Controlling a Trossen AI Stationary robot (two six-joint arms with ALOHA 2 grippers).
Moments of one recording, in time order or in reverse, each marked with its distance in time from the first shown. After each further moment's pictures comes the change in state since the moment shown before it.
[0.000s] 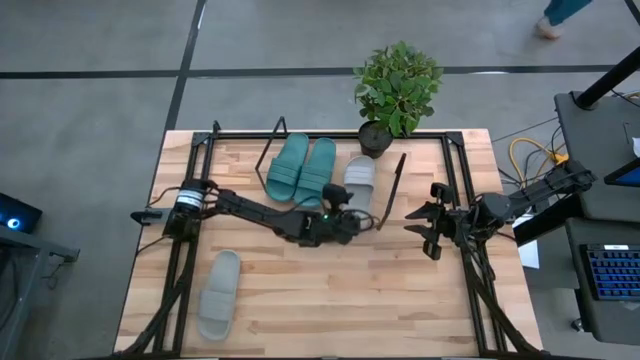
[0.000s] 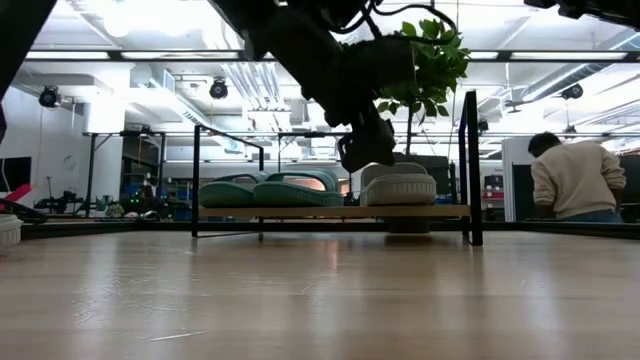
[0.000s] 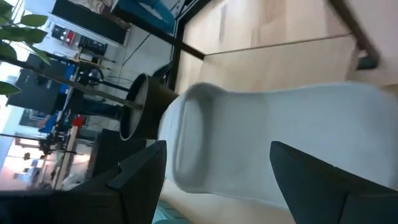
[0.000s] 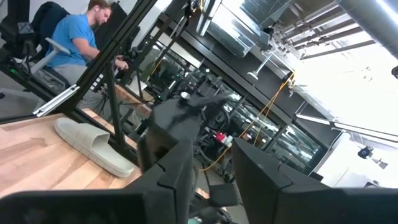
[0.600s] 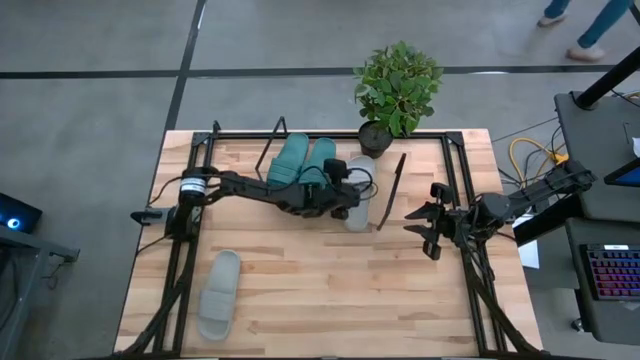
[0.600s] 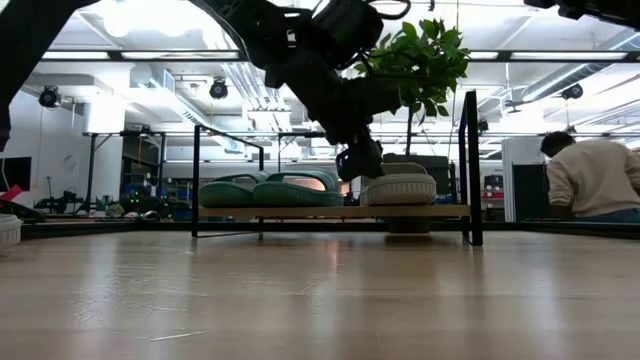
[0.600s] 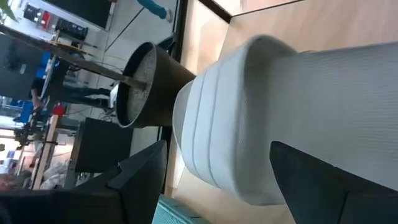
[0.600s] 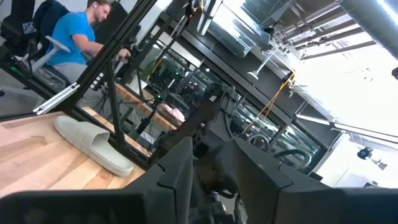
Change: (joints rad) left arm 0.190 0.000 0.009 0.000 0.171 0.073; right arm 0.000 0.000 0.000 -0.004 0.000 -0.007
